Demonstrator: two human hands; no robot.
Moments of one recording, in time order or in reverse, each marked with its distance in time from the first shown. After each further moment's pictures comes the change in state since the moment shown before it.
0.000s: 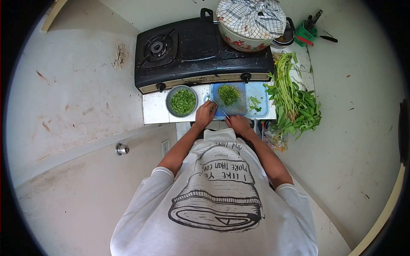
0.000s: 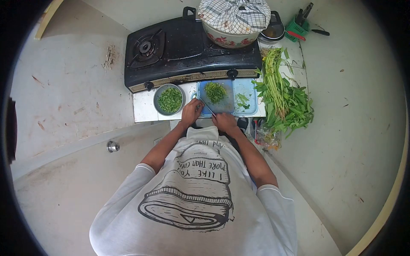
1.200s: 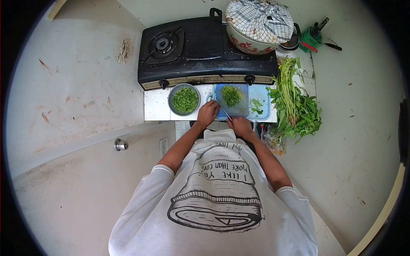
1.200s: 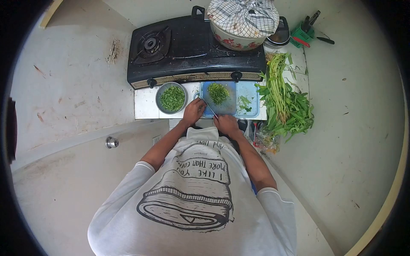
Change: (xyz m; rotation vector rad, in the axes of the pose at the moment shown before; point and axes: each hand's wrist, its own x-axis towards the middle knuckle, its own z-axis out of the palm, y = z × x) left_hand 0.001 -0.006 0.001 0.065 0.017 0.090; right_hand -0.007 -0.005 -0.005 -0.046 0.039 -0.010
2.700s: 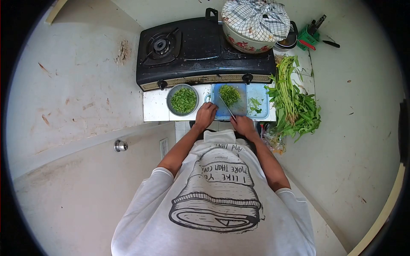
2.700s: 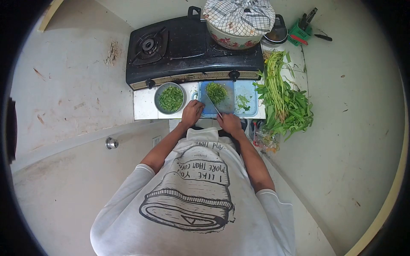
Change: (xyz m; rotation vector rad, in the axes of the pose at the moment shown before) left_hand -0.010 -0.001 0.006 0.080 0.048 0.050; right_hand 0.000 0.032 0.017 0.064 0.089 0.020
